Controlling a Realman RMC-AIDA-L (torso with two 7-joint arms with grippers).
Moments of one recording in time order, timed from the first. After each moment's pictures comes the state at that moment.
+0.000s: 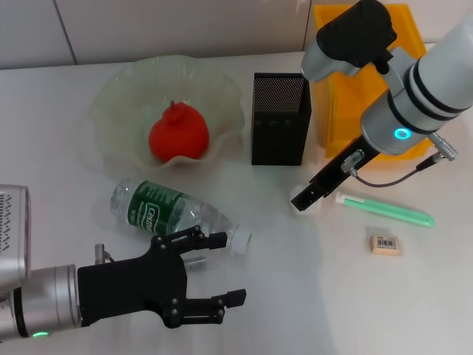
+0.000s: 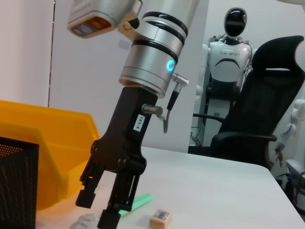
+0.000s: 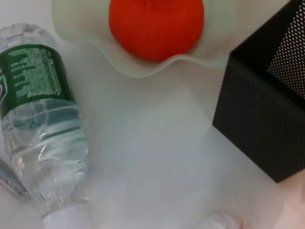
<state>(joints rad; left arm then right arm) -0.62 -2.07 -0.04 0.13 2.71 1.63 -0.72 0.72 2.09 -1.40 -1.14 -2.61 -1.43 2.65</state>
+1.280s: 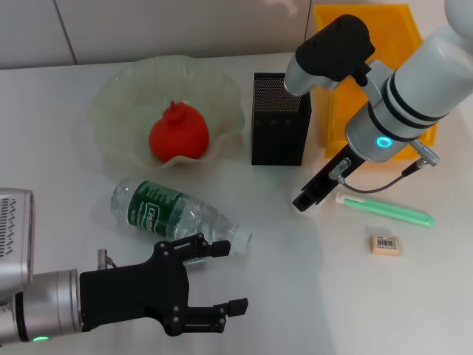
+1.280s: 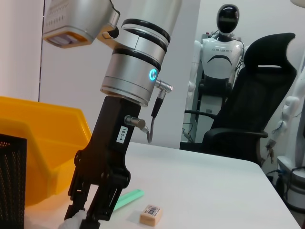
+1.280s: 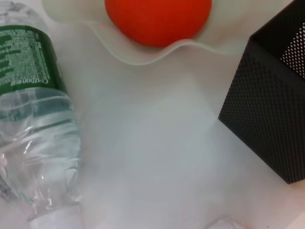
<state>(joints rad) -0.62 -2.07 -0.01 0.13 2.71 1.64 -0.73 0.77 2.08 -1.45 -1.02 -2.61 -1.36 2.67</state>
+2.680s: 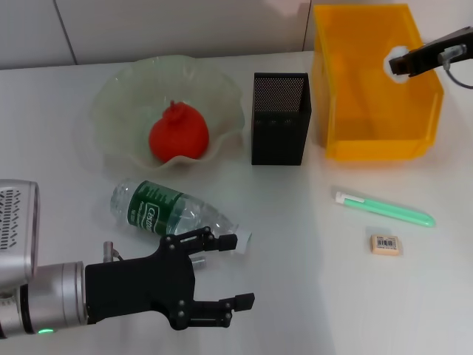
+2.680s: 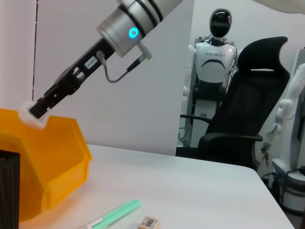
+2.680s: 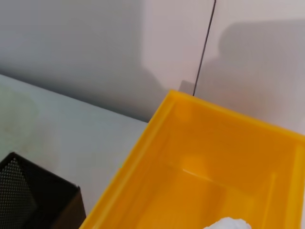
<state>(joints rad) -0.64 -2.07 -0.01 0.12 2.71 1.64 -0.72 0.58 2.08 -1.08 -1.36 -2.73 -1.20 2.59</state>
